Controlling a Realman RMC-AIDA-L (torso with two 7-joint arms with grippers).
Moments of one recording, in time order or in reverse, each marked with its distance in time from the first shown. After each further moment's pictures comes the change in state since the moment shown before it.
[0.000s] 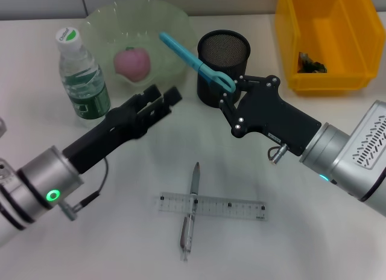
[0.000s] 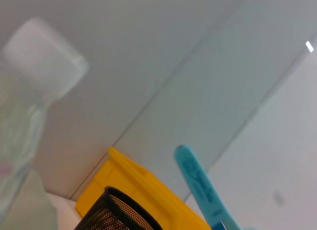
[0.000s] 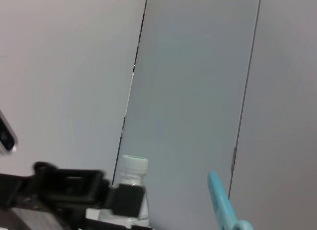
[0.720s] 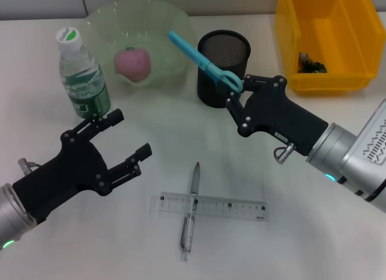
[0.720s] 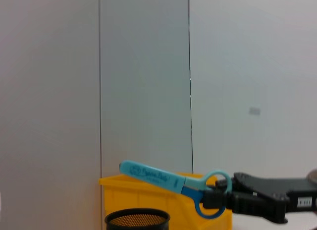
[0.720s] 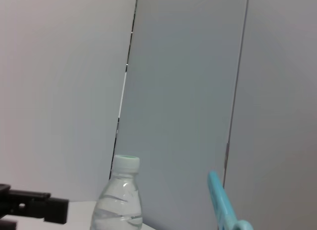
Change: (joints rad) left arm 0.140 0.004 0.076 0.195 0.055 0.193 0.590; right arm -0.018 -0.001 -0.005 -0.030 0.000 -0.007 0.060
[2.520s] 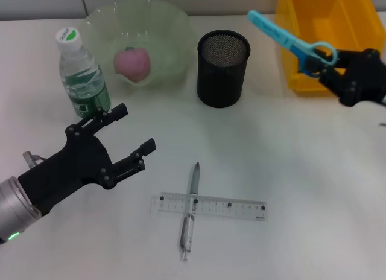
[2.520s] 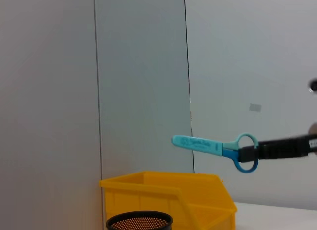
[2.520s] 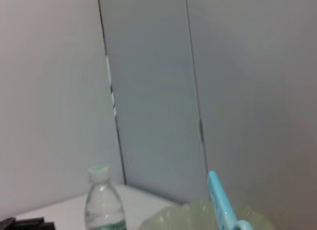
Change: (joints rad) left arm -0.023 -0.003 0.004 0.001 -0.006 -0.024 0.023; right arm -0.188 -0.017 -0.064 -0.818 -0.237 -0.182 1.011
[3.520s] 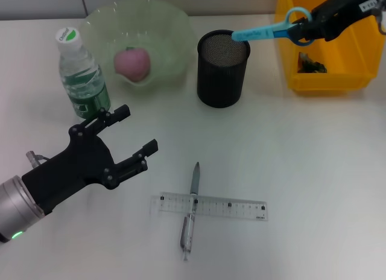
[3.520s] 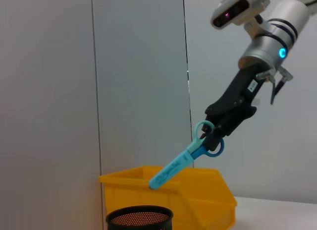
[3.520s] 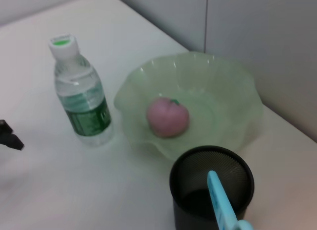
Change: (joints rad) left arm -0.007 -0.001 0.001 -0.005 0.006 -0.020 0.007; right arm 0.425 -0.075 -0.257 -0.535 -0.717 -0.100 0.948
